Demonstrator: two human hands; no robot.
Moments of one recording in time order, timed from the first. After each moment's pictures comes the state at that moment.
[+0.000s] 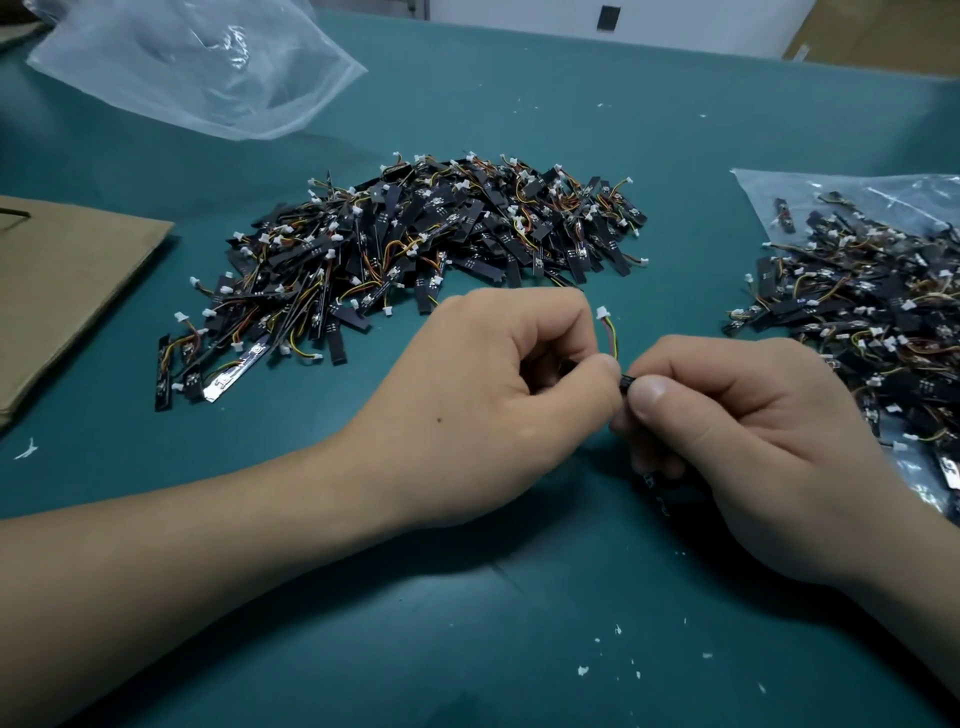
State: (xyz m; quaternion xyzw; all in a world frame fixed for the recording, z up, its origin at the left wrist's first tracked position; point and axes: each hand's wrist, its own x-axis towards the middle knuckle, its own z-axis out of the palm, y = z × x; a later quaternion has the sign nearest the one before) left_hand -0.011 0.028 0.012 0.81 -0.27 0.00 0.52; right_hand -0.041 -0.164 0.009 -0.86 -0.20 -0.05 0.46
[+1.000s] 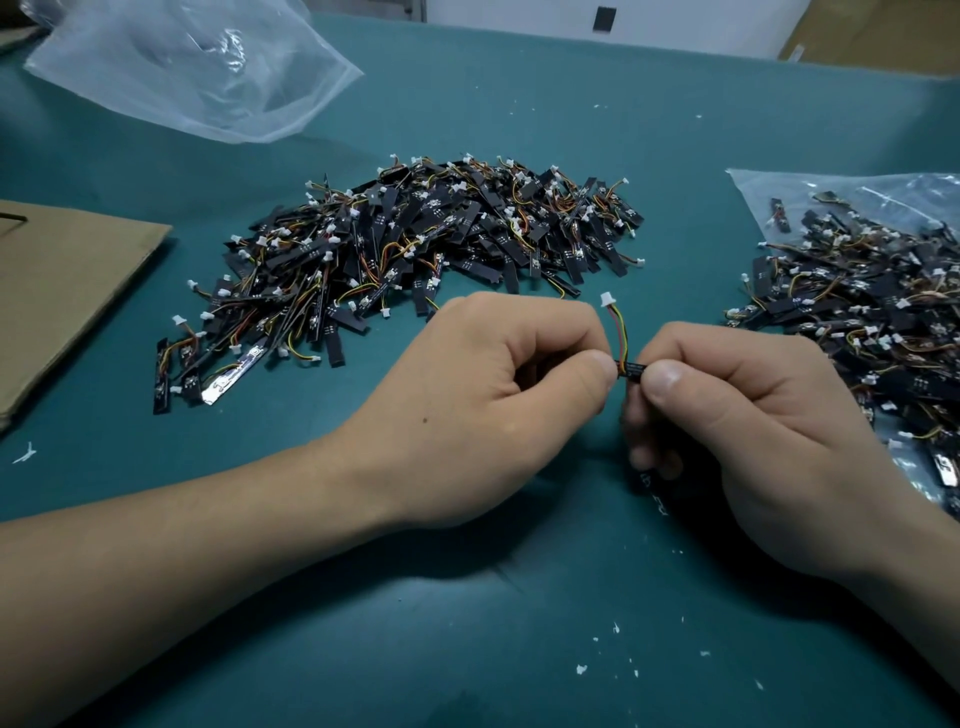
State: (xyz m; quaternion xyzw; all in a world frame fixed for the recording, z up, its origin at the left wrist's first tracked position) left_hand -0.009 0.031 0.014 0.79 -0.31 -0.04 0.53; right_hand -0.039 -0.166 0.007 -0.82 -0.18 -0.02 0.54
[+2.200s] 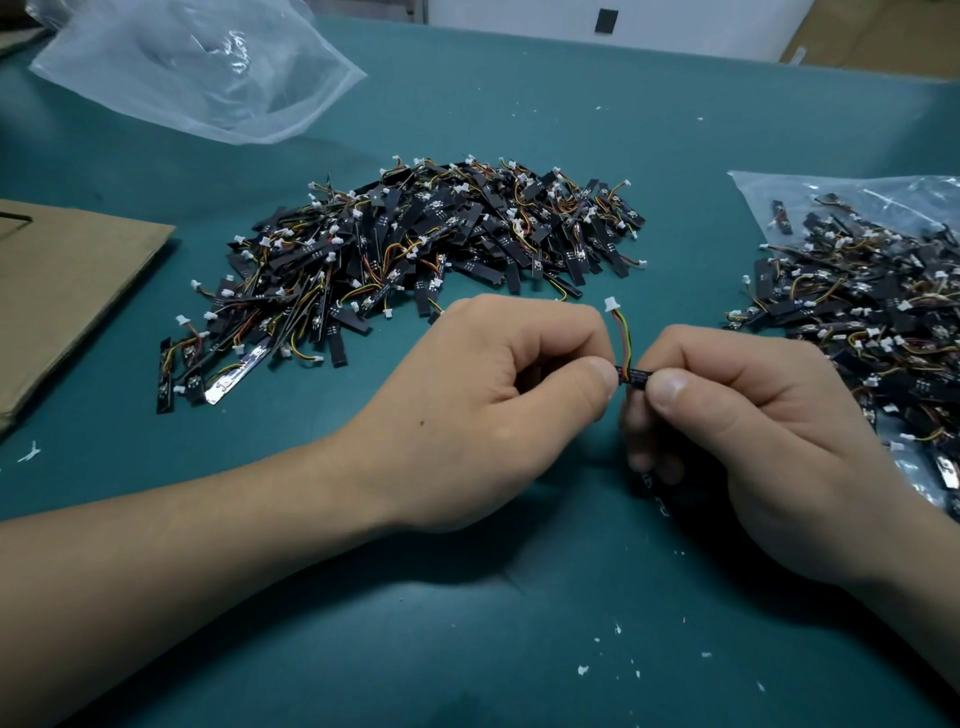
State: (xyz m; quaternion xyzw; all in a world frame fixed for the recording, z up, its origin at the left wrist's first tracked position) left_hand -0.010 0.032 0.015 0.78 -0.32 -0.05 0.53; right_hand -0.041 -0.165 0.009 -0.82 -0.19 -0.01 0.54
